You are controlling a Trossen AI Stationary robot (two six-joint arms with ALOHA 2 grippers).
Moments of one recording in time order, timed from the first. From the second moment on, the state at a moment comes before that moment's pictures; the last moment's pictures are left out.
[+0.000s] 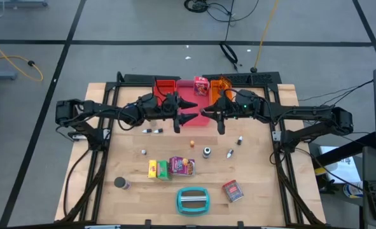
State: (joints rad) left arm 0.22 1.55 0.83 0.83 0.18 -0.18; right arm -0.23 1.23 0.87 0.13 -0.16 -0.01
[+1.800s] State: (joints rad) left arm 0.22 1.66 0.95 0.73 0.30 -0.12; right arm -0.23 1.24 0.87 0.05 -0.16 -0.02
